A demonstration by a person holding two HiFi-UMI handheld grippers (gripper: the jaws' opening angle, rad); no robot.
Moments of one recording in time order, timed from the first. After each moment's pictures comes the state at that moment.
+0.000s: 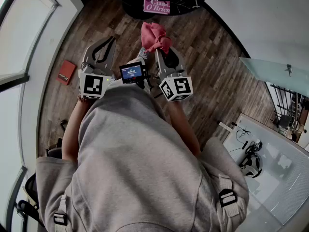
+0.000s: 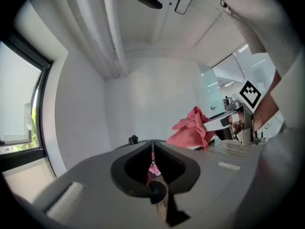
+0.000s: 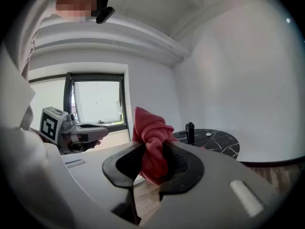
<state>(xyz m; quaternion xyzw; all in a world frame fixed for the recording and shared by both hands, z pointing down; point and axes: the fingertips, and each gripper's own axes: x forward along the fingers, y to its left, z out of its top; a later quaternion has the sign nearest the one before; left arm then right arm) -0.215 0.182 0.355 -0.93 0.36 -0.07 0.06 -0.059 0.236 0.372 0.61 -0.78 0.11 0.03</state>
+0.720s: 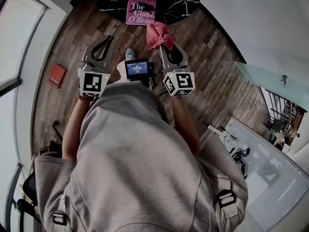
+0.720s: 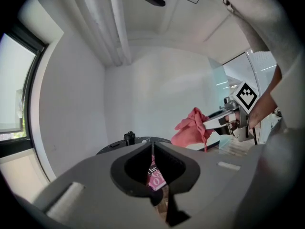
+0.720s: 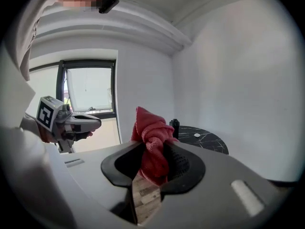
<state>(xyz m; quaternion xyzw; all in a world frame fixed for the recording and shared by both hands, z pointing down) -0.101 0.080 0.377 -0.92 0.38 -0.09 0.02 0.083 0.128 0.389 0.61 -0.78 0.12 0.11</state>
